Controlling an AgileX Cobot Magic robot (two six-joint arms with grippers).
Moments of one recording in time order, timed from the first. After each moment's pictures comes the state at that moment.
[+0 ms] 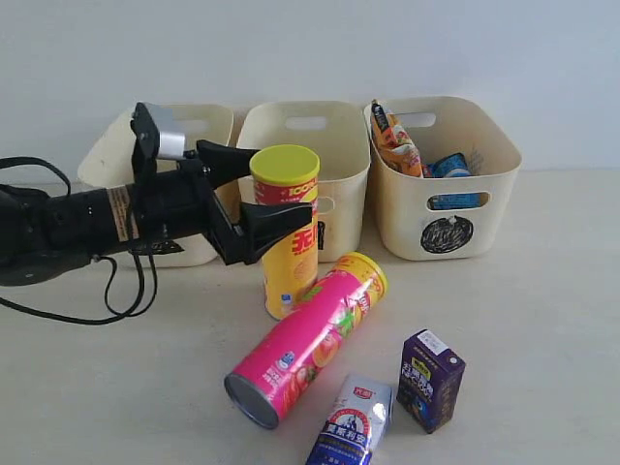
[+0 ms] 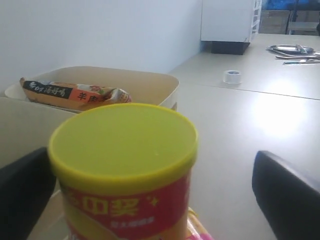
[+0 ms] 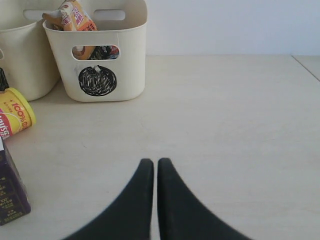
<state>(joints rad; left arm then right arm) -0.26 2.00 -1.01 1.02 -1.10 -0.51 0.03 0.01 0.00 0.04 0.33 -0.02</state>
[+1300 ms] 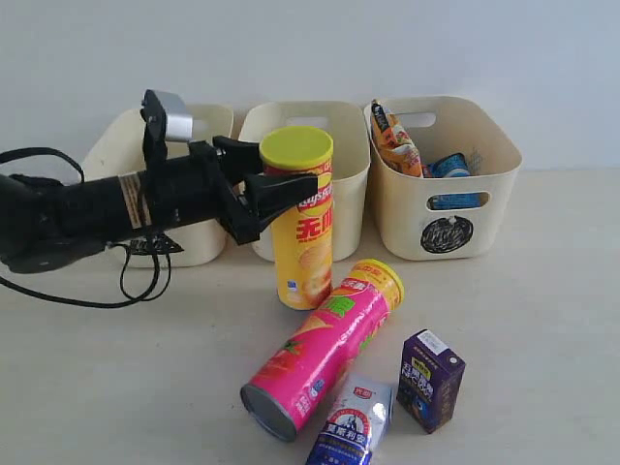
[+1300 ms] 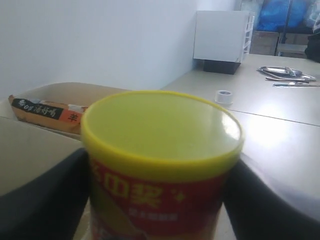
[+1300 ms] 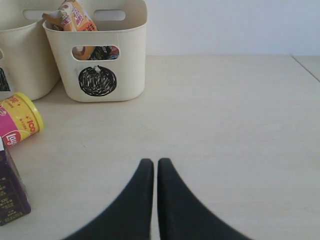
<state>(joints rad) -0.28 1.99 -1.05 1.01 -1.11 -0.60 0.03 0.01 0.00 0.04 0.33 -0.02</state>
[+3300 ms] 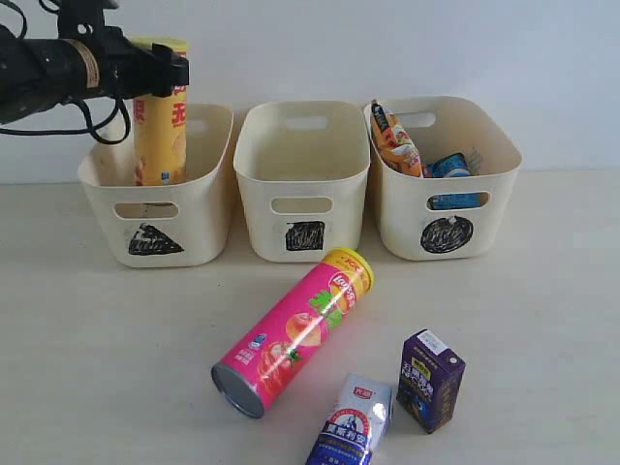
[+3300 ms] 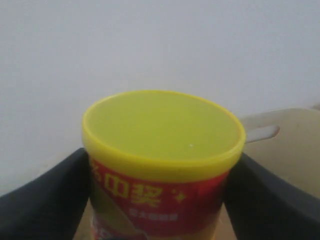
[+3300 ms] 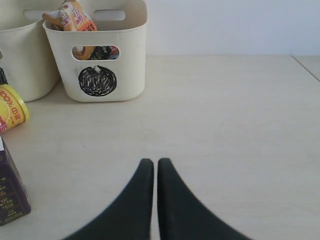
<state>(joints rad) -0.16 2.03 -1.56 0.94 -0.17 -0.87 0.03 0.01 0.00 0.04 0.33 -0.02</state>
